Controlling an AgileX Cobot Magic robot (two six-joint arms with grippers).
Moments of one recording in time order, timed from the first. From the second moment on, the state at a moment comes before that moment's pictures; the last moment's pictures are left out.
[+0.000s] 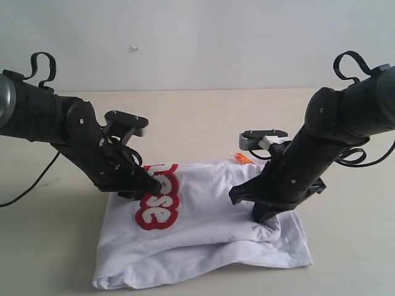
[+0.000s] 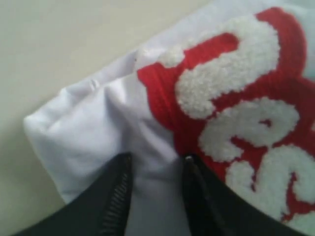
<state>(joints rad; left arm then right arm) -0.50 1.99 -1.10 -0.22 0.43 0.20 0.23 1.96 -1.00 0.46 0.59 -0.30</state>
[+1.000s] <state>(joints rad) -0.39 1.82 -1.12 -0.20 0.52 0.21 0.23 1.93 -1.00 0.58 0.76 -0.52</state>
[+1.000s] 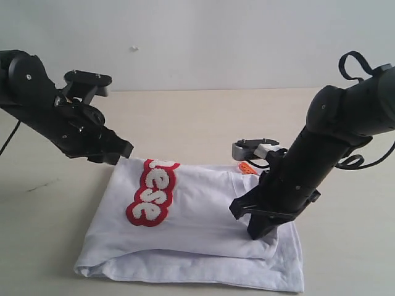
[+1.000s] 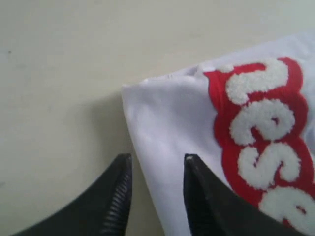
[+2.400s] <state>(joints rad) -0.64 1.16 -0.25 -0.38 -0.39 0.20 0.23 1.21 -0.56 0.10 0.13 -0.04</state>
